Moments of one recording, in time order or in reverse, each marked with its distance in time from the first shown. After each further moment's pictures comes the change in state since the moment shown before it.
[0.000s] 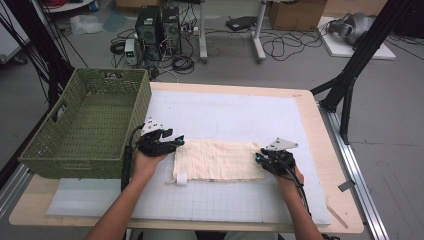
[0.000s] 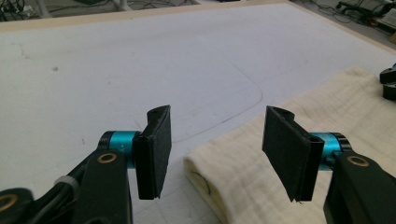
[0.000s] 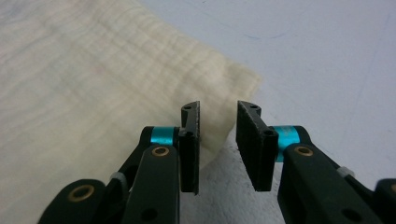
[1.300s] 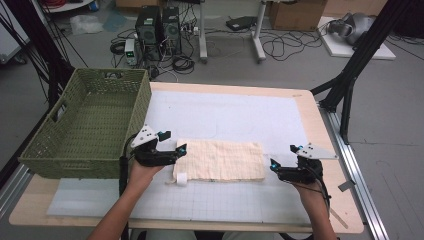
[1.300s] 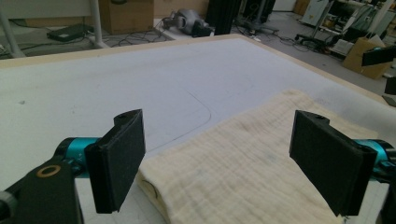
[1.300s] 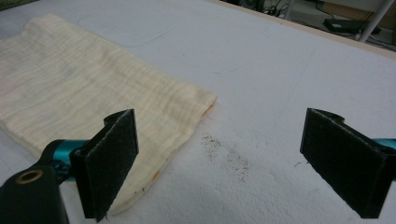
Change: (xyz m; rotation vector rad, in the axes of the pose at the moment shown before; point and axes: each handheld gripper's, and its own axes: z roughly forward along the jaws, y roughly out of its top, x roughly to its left) left arm -0.023 -0.004 -0.031 -0.135 -0.109 0.031; right arm -0.017 -0.016 -0.072 -0.197 -0.006 0.116
